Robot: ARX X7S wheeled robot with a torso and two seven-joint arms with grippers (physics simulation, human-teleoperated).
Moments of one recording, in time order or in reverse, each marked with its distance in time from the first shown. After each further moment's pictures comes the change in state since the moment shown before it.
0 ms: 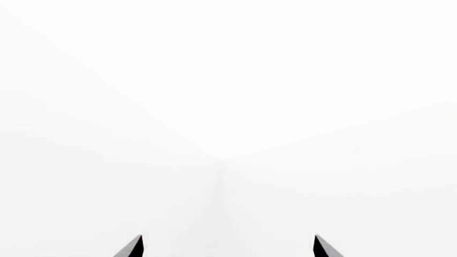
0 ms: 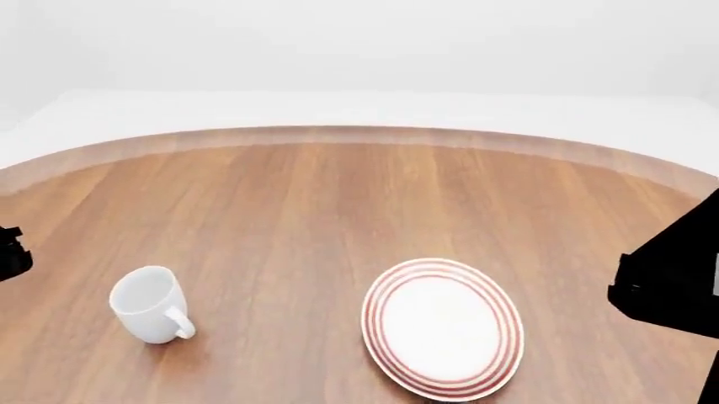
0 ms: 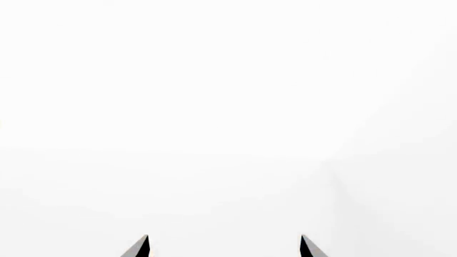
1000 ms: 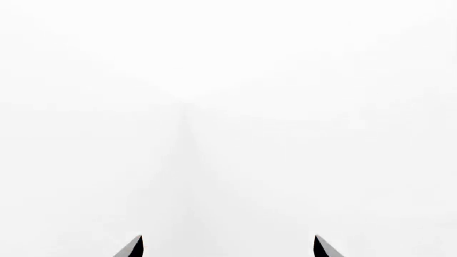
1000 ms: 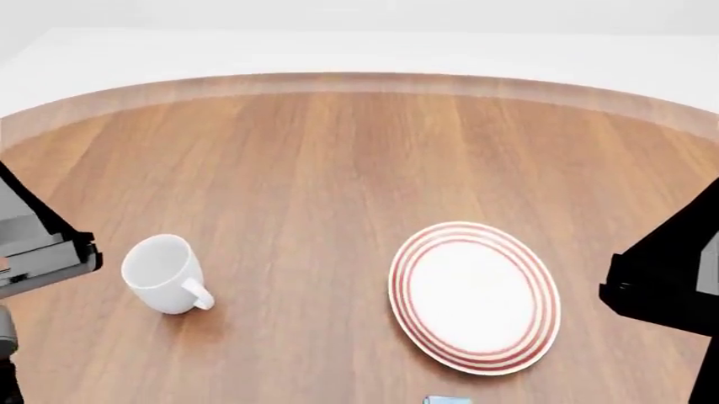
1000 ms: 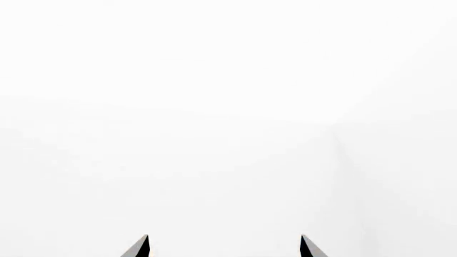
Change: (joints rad) left arm -0.006 -0.029 0.104 -0.018 0.012 -0.102 0.026; right arm -0.003 0.015 -0.021 0.015 -0.021 -0.001 0.025
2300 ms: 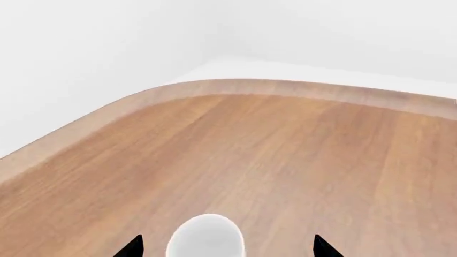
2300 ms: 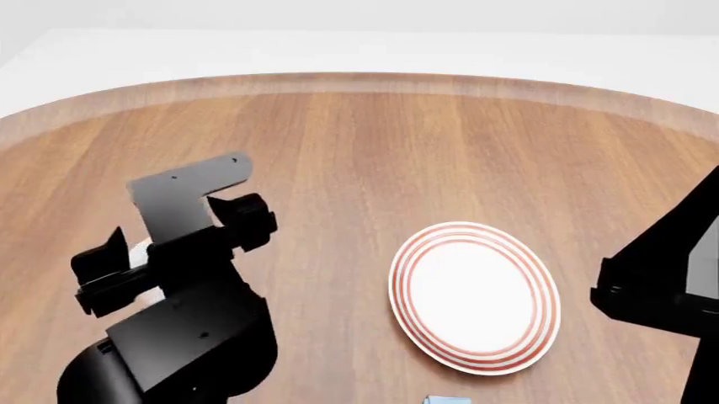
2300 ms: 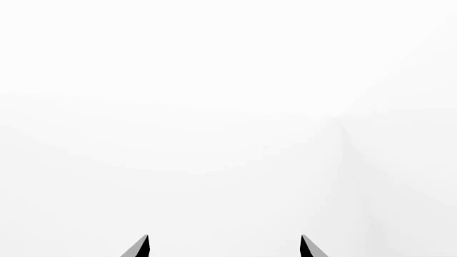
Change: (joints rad) left arm -0.610 0.281 0.331 -0.292 -0.730 -1.103 -0.988; right arm -0.012 0.024 -0.027 0.001 0.025 0.001 0.020
